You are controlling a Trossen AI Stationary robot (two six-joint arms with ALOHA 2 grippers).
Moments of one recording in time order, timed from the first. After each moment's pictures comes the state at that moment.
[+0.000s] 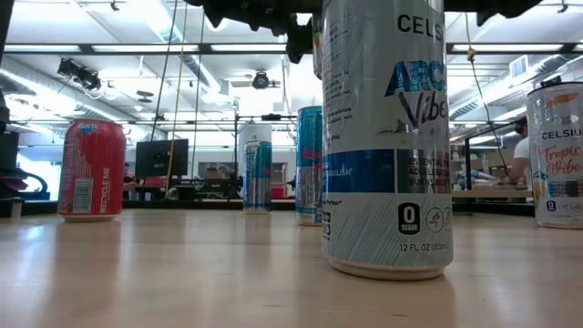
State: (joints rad) left arm 0.23 1.64 1.35 -0.07 0.46 0.00; right arm -0.13 1.09 0.74 0.43 -0.12 -0.08
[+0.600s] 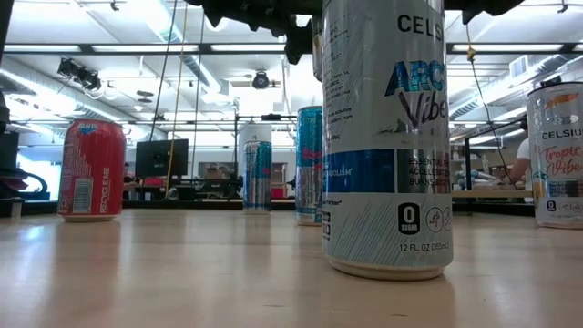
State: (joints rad) left arm 0.23 1.64 1.35 -0.07 0.43 -0.01; right arm -0.13 1.16 0.80 0.42 -0.14 -0.06
